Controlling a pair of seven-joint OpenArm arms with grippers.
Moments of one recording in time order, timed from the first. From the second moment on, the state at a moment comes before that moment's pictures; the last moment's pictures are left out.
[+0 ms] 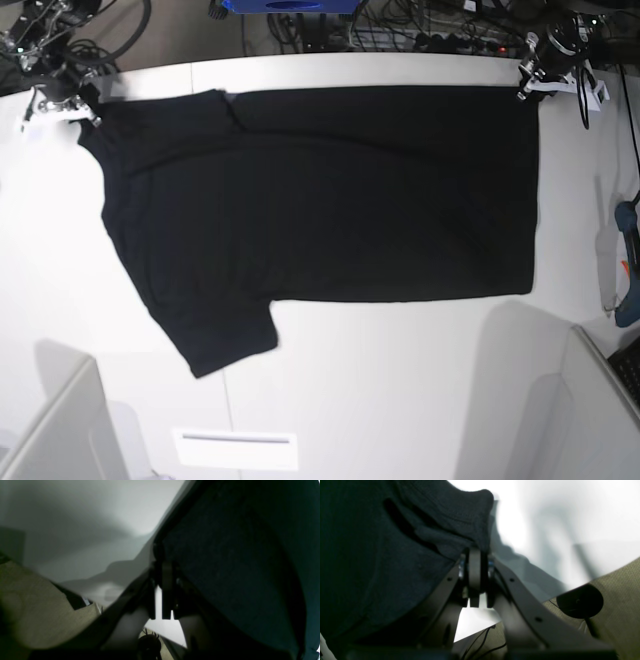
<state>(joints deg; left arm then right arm) 38.2 -8.5 -37.2 101.7 -52.5 2.0 48.8 -19.9 2.7 49.6 96.2 37.9 12.1 -64.4</state>
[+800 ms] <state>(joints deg) 34.1 -5.8 -43.3 111.0 -52.4 1.9 48.8 -8.8 5.9 38.4 109.1 37.2 11.9 -64.5</state>
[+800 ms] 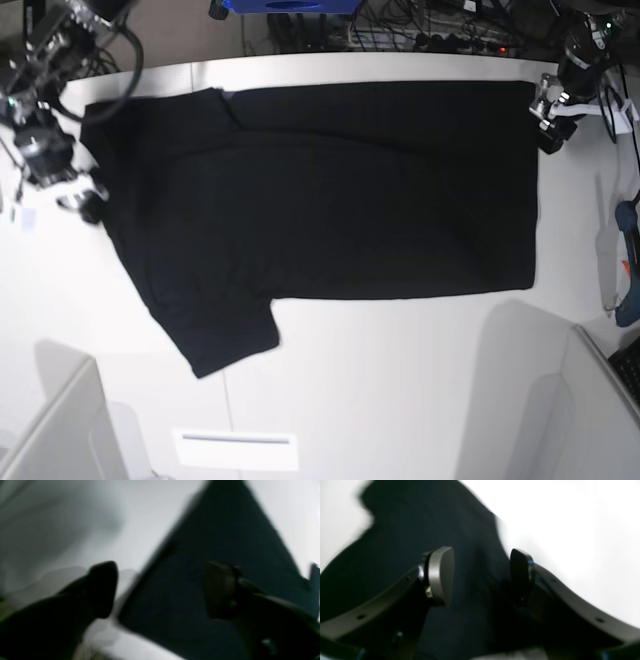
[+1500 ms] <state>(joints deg) 32.3 -8.1 -41.8 111.0 -51.7 2.1 49.1 40.7 15.4 4.1 27.5 22.3 7.9 -33.5</state>
